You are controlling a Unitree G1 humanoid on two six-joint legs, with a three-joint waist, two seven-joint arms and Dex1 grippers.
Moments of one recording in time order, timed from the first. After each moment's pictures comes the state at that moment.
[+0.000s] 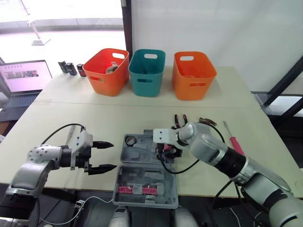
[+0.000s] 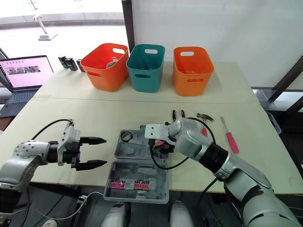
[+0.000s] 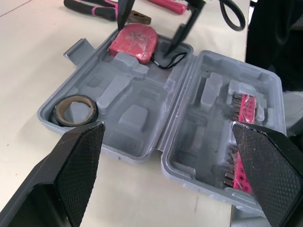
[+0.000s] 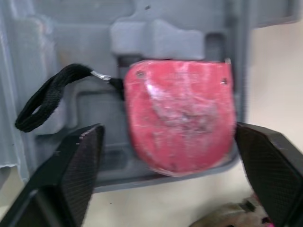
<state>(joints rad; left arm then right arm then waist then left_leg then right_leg) -0.16 0.80 0.05 0.00 -0.44 0.21 -1.32 -0.85 -0.56 0.77 -0.03 -0.28 0.88 1.00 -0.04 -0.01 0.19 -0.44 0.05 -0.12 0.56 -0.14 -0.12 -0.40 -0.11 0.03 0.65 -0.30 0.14</state>
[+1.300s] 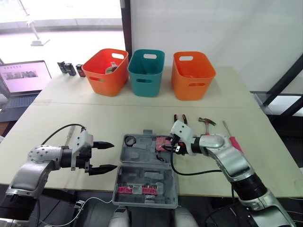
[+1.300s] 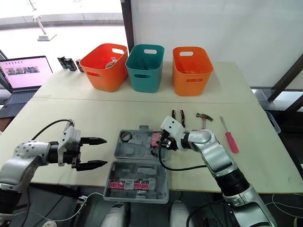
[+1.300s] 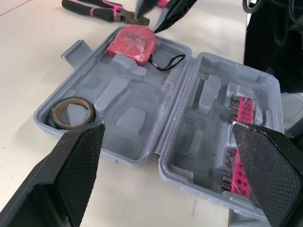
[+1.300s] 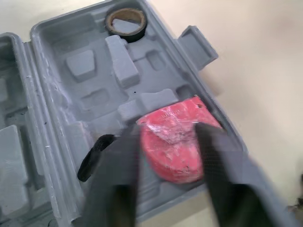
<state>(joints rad) -0.15 0.80 0.05 -0.02 -0.45 0.23 -1.31 -0.46 -0.50 0.27 -0.17 0.07 0.71 0.82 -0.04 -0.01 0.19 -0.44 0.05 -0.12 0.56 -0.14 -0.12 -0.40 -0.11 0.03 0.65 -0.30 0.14</state>
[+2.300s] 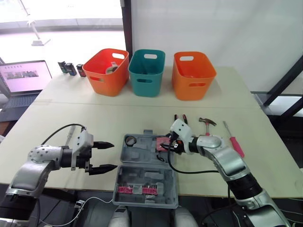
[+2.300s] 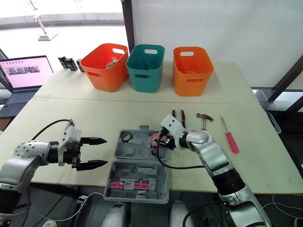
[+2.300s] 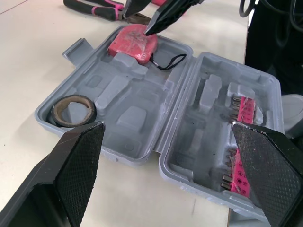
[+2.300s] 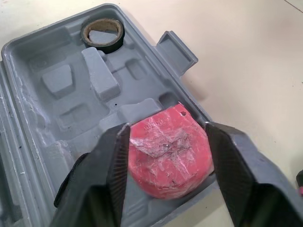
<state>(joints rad) -0.15 0.80 0.05 -0.02 -0.44 0.24 -1.30 -0.46 -0.45 0.26 -0.11 0.10 0.71 0.73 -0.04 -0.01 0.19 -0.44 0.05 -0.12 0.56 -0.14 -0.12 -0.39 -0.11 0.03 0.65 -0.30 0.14</state>
